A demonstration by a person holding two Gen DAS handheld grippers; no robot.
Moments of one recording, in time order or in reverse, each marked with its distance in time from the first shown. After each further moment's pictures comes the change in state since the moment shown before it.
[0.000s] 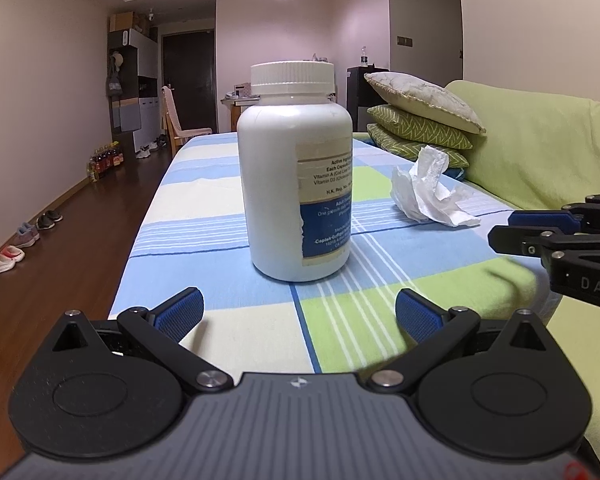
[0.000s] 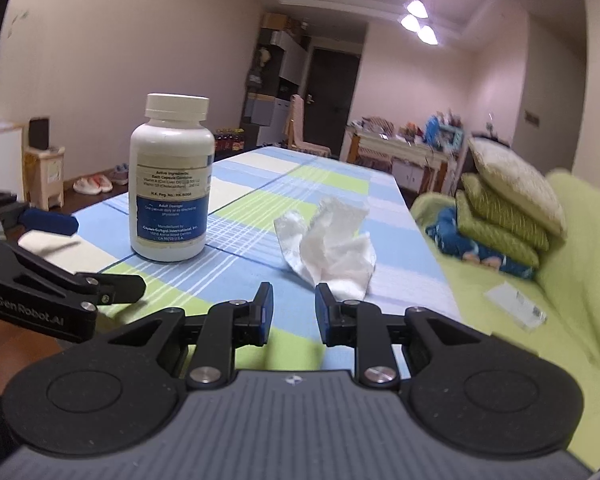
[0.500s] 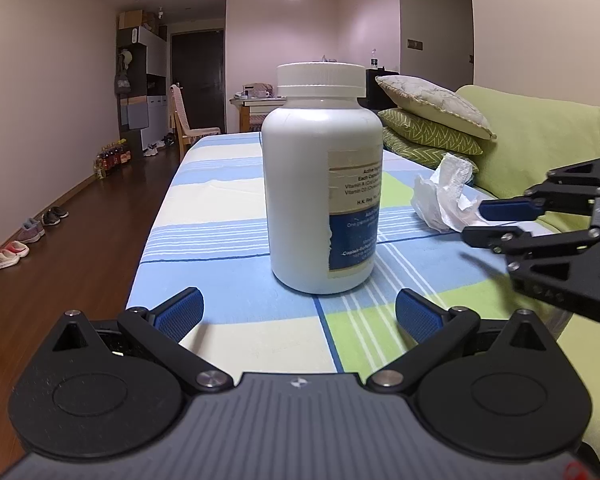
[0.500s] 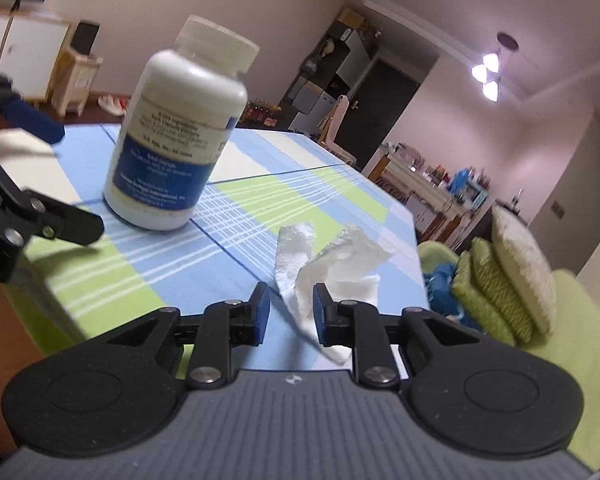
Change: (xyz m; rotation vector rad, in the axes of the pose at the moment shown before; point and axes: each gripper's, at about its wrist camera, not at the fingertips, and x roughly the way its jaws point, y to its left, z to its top) left arm 0.009 0.011 0.005 -0.023 -0.001 0.016; right arm 0.052 0.012 0.012 -0.366 0.033 -0.010
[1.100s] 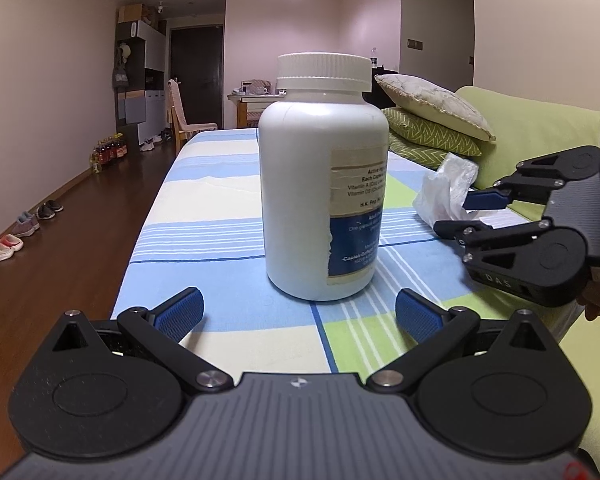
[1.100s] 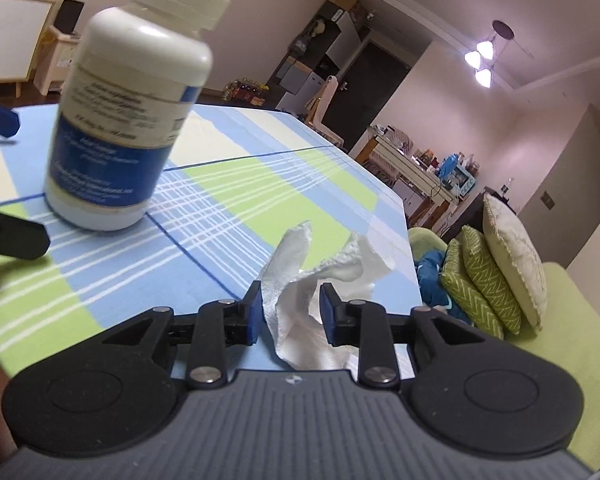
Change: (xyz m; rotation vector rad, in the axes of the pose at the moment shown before) left arm 0.008 0.005 0.000 -0.016 0.007 -0.014; right arm 0.040 -0.008 0.011 0.015 0.066 -0.026
